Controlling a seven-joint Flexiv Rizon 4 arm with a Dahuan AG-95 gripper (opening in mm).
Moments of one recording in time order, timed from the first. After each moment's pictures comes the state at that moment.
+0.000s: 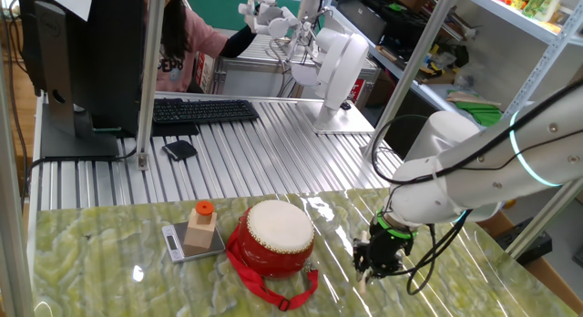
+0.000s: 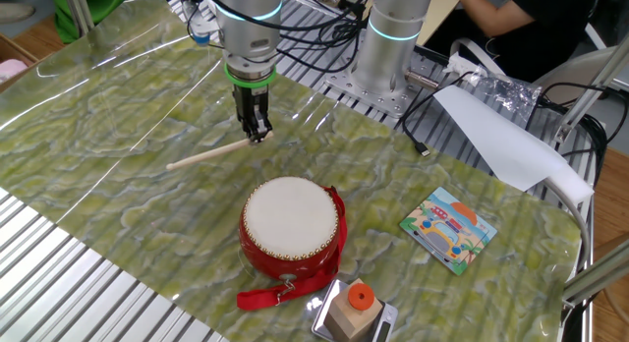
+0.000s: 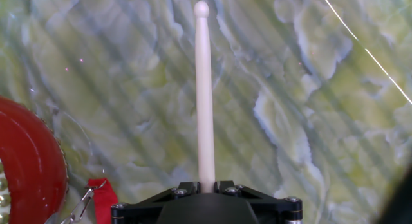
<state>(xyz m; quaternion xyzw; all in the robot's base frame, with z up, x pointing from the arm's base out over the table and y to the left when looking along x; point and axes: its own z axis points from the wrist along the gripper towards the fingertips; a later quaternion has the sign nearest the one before) 0.413 -0.122 0.041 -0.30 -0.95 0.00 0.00</state>
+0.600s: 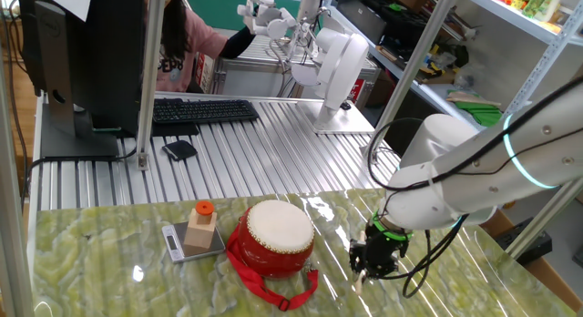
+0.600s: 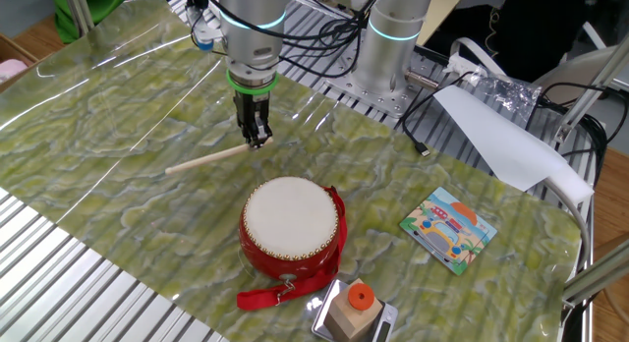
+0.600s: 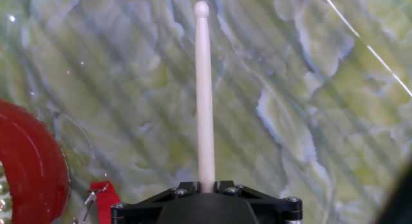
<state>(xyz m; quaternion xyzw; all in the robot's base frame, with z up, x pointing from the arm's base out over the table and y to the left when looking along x) 0.419 -0.120 0.029 -0.31 -0.95 0.00 -0.01</state>
